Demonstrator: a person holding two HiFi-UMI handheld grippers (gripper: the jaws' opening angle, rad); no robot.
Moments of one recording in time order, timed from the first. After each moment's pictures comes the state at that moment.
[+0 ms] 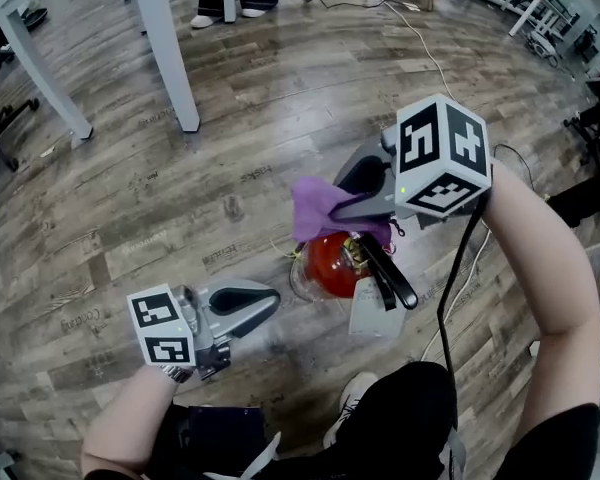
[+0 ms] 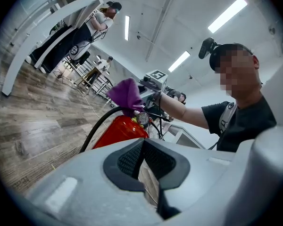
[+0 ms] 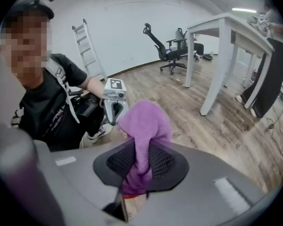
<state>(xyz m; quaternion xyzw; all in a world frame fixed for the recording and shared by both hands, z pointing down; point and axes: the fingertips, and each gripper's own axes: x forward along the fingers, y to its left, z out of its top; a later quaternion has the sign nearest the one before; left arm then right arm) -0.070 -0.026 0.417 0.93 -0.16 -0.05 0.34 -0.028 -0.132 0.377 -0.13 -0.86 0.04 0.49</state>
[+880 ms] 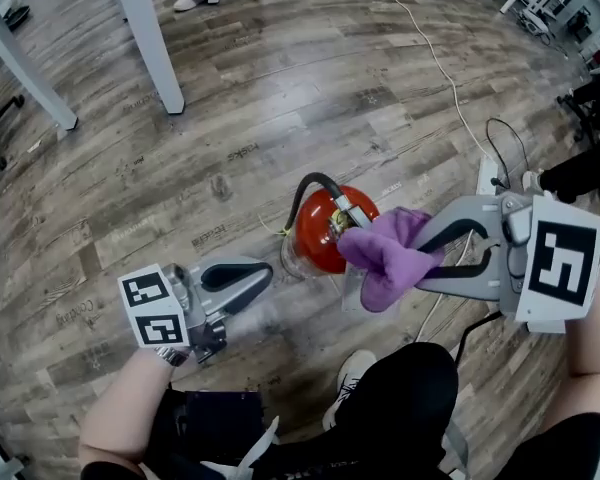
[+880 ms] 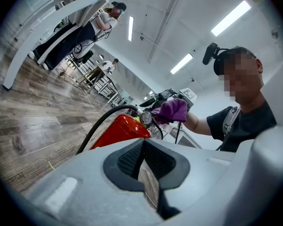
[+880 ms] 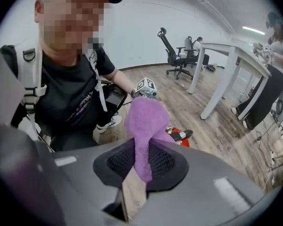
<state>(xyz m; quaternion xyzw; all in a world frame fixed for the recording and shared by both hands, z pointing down) -0.065 -0.033 0.422 0.92 -0.16 -0.06 0.35 0.061 -0.017 0.314 -0.14 -0.86 -0.04 0.50</state>
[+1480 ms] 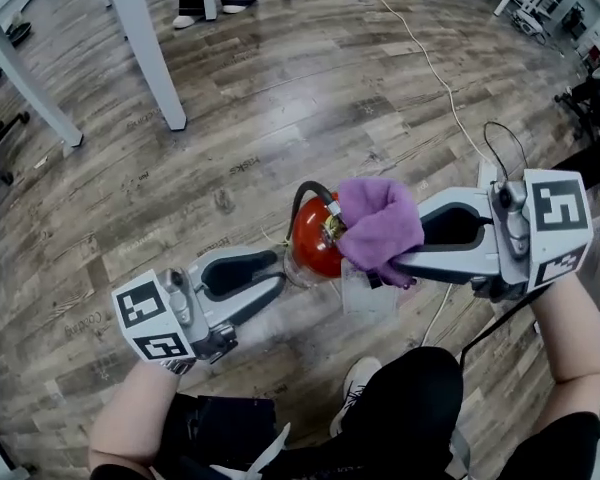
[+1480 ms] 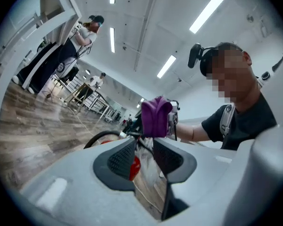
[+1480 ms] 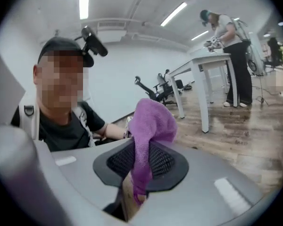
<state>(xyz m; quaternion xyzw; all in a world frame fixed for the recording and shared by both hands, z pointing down) -0.056 -0.040 0.353 0.95 -0.17 -0.11 0.24 0.035 -0.048 0.268 -0.03 -0.96 0.16 0.22</state>
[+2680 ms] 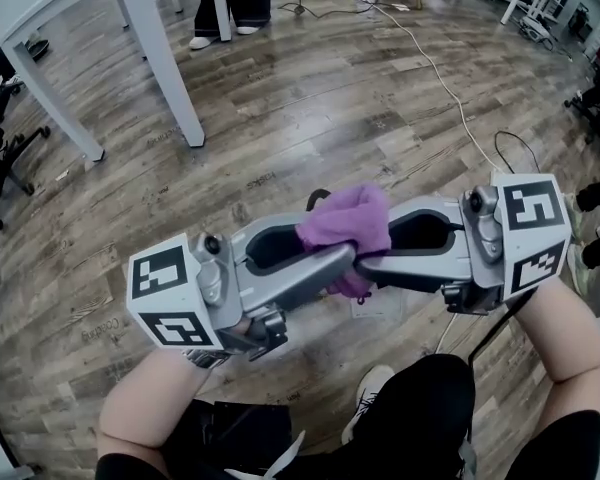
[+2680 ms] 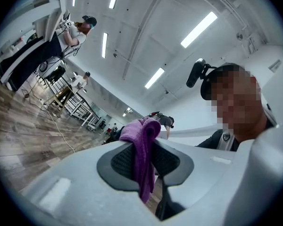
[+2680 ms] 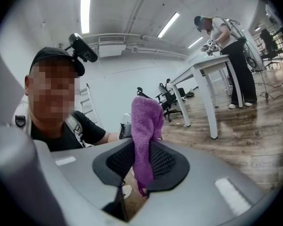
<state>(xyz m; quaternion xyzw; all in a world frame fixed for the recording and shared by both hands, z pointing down) 0.001 -0.048 0.236 0.95 -0.08 -0.19 0.23 0.003 -0.035 0.255 -0.04 -0.97 0.20 0.14</state>
